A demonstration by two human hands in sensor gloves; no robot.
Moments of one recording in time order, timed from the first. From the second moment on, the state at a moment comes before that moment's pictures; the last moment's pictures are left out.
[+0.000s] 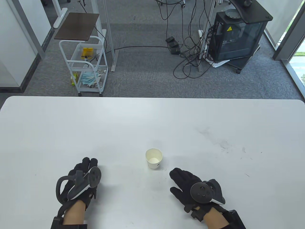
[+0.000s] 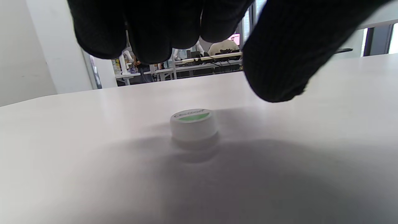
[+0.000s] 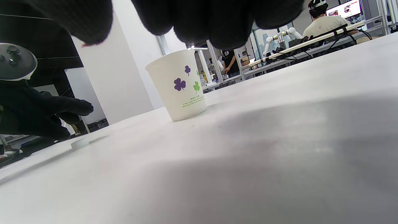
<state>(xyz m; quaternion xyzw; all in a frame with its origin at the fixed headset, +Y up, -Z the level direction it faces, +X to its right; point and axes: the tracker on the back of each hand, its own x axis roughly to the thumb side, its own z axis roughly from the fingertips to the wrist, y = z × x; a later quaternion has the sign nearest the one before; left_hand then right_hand) -0.276 -0.757 -0.289 -0.05 0.04 -0.08 0.99 0.149 -0.769 -0.260 0.28 -0.04 0.93 0.23</state>
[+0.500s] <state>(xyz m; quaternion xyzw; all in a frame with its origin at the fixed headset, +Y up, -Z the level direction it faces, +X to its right) -0.291 -0.786 -0.306 -0.10 0.09 -0.05 0.99 0.157 -0.772 -0.265 0.26 -0.03 0.94 0.24</state>
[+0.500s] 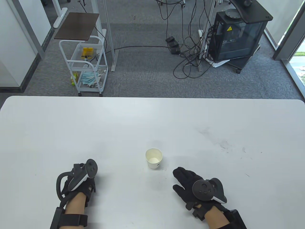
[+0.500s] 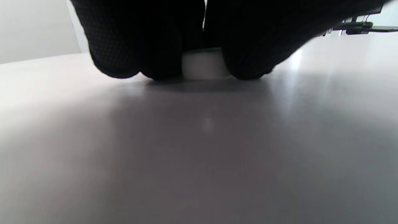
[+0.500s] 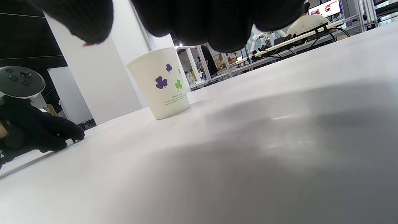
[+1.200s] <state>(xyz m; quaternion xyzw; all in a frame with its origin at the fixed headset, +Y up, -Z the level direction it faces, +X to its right) -0.070 -0.782 -0.259 -0.08 -0.20 -0.01 0.98 0.157 -0.775 -0.263 0.26 -0.02 0.93 0.25</state>
